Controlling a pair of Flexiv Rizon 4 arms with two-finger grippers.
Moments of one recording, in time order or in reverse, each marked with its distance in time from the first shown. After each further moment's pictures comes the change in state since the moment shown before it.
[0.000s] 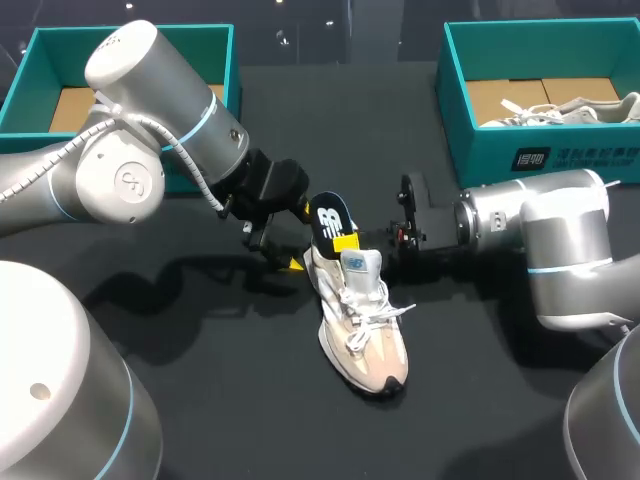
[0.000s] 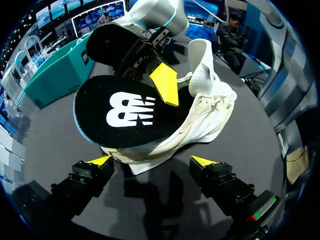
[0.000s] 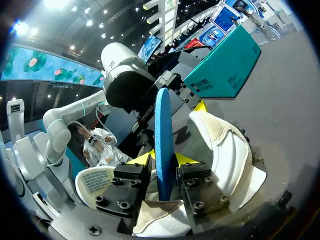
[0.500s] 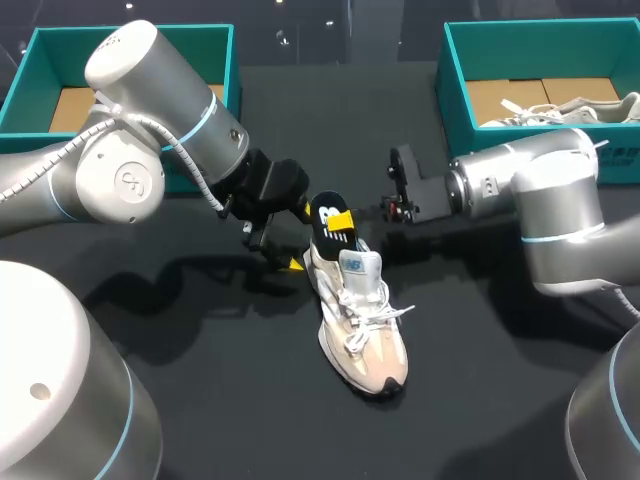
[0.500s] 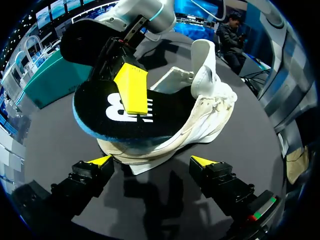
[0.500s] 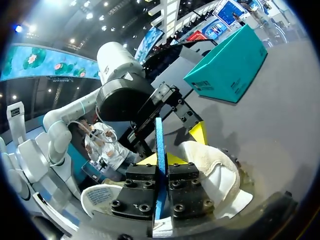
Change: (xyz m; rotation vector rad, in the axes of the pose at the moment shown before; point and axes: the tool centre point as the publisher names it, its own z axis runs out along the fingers) left arm 0.000 0.000 0.000 0.000 0.000 0.000; right arm -0.009 0.027 0.002 0.081 0.016 0.002
